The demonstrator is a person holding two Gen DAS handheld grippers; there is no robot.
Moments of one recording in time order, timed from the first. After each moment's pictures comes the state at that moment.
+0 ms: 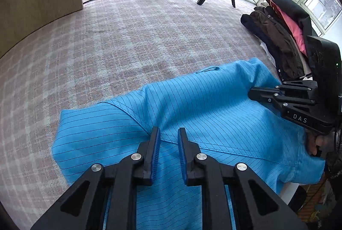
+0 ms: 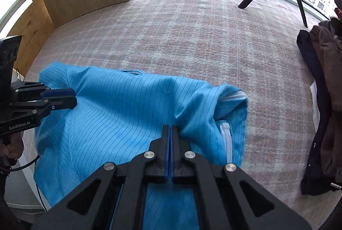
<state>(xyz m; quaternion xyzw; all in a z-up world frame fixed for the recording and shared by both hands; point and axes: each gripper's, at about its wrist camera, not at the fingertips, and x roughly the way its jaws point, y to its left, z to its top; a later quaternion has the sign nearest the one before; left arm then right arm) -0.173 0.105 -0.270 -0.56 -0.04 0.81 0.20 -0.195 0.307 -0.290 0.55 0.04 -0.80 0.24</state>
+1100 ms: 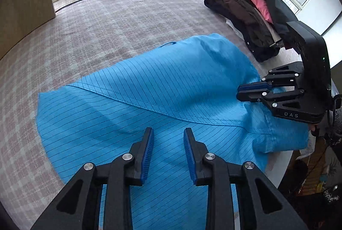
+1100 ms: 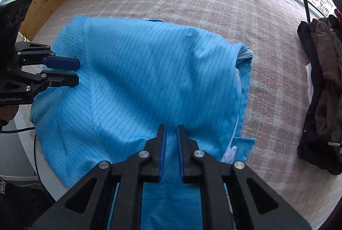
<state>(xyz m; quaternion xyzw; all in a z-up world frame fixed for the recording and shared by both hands) -0.134 0.147 -0.249 -0.57 0.03 0.78 0.27 -0.134 0.312 -0.273 0.58 0.11 -0.77 0.26</state>
